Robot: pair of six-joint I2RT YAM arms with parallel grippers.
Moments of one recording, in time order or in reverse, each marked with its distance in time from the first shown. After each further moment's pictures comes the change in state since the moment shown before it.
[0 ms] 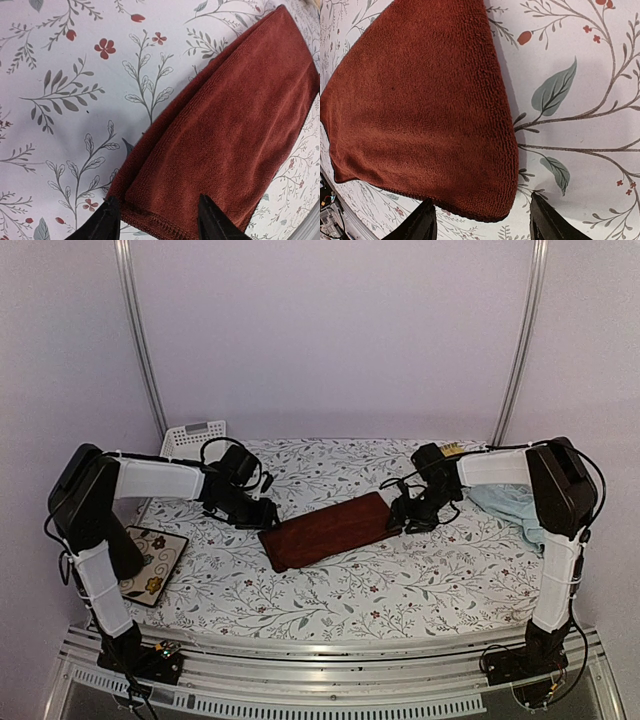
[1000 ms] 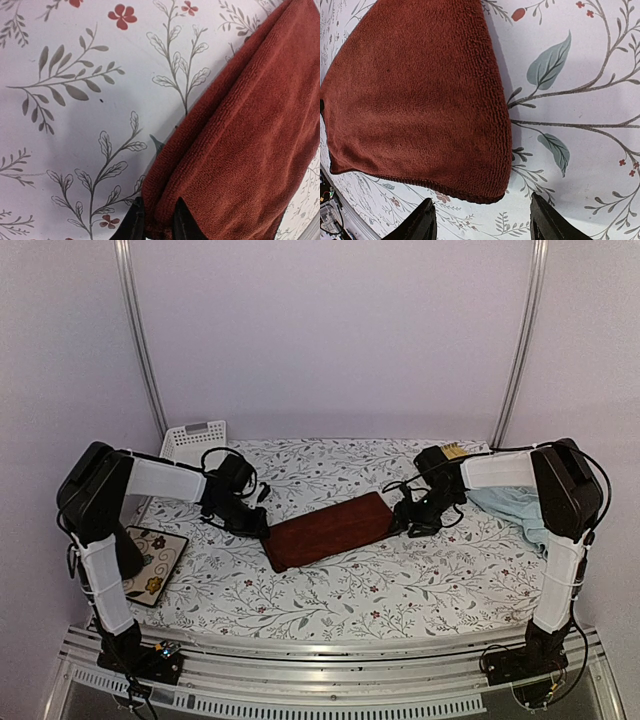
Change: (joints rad) left arm 0.056 0.075 -0.020 0.016 0.044 0.084; right arm 0.000 -0.040 -0.054 0.008 -0.003 -0.003
